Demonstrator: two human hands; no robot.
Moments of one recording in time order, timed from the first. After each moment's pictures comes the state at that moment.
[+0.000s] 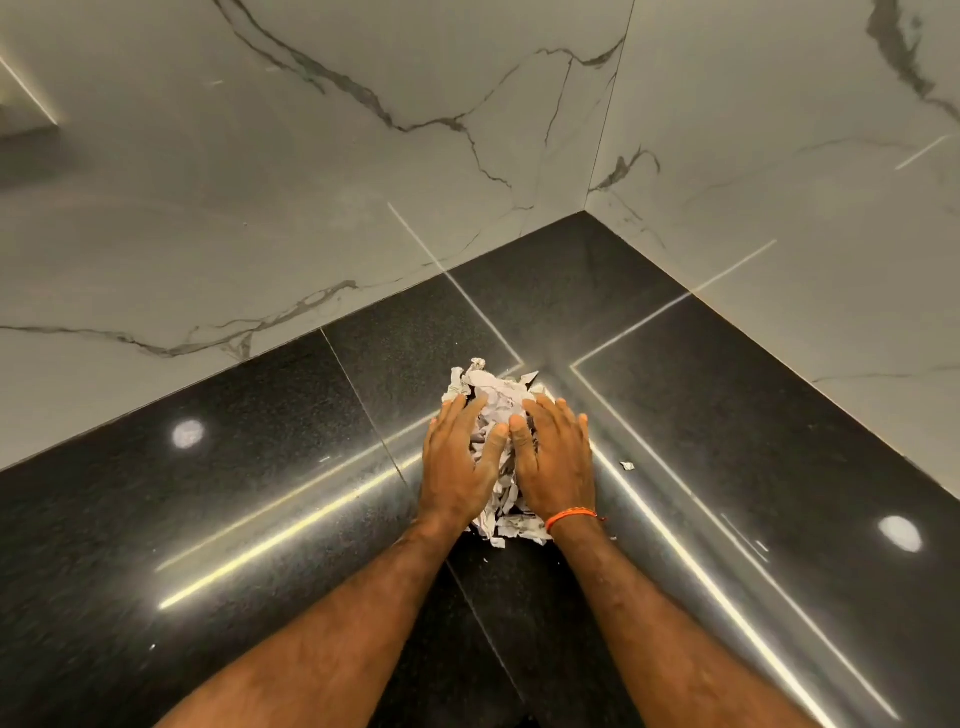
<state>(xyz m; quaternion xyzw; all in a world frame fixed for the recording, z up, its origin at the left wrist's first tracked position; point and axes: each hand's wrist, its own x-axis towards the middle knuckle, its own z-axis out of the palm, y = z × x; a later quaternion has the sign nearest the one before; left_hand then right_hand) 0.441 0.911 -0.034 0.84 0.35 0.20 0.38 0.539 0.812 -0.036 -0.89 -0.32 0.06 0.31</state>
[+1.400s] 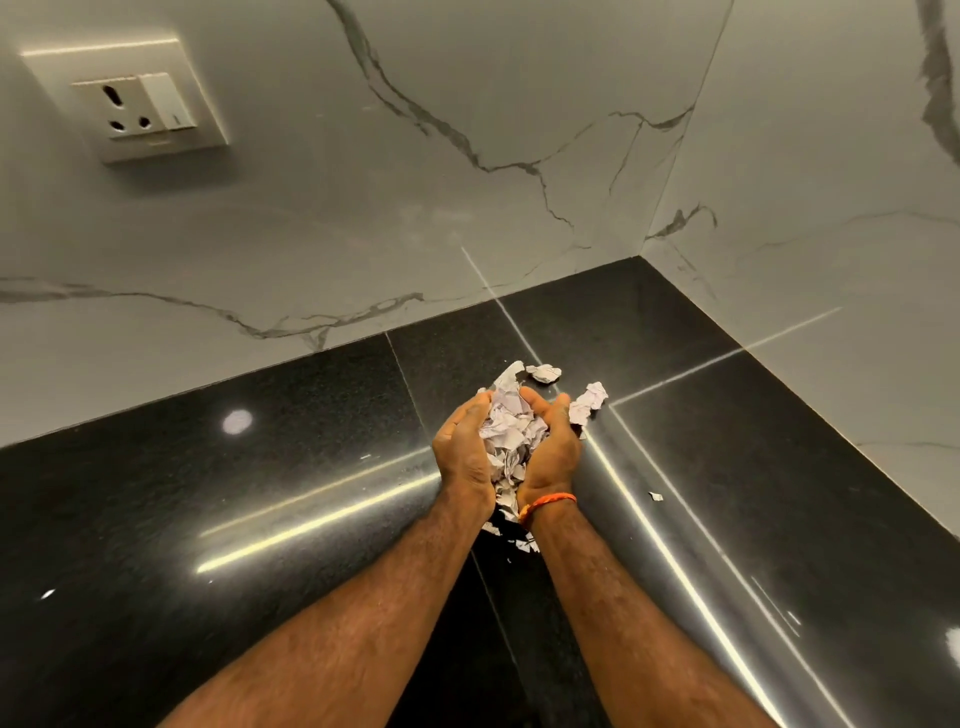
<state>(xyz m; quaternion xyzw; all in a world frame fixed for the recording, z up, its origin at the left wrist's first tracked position) 0.437 0.902 0.048 0.28 0.45 0.38 0.76 0.486 0.861 0.049 -0.50 0.06 0.35 0.79</state>
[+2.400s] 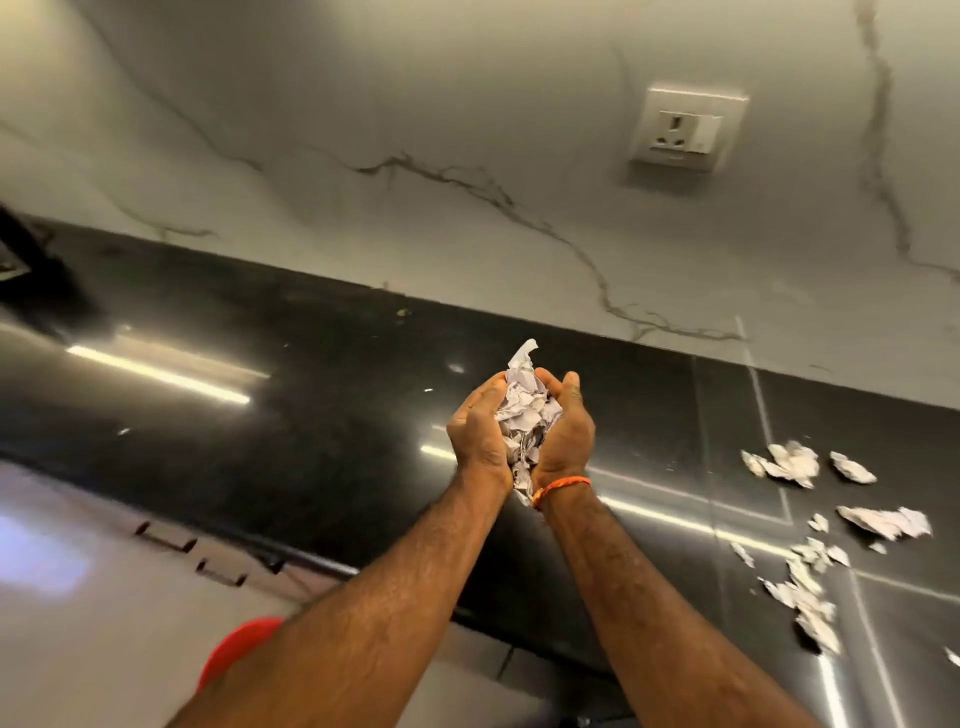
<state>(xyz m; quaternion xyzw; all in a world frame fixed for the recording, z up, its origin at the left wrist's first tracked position) 0.104 0.890 0.103 0.17 0.47 0.64 0.59 0.167 0.886 0.114 -0.43 -0.15 0.59 0.67</state>
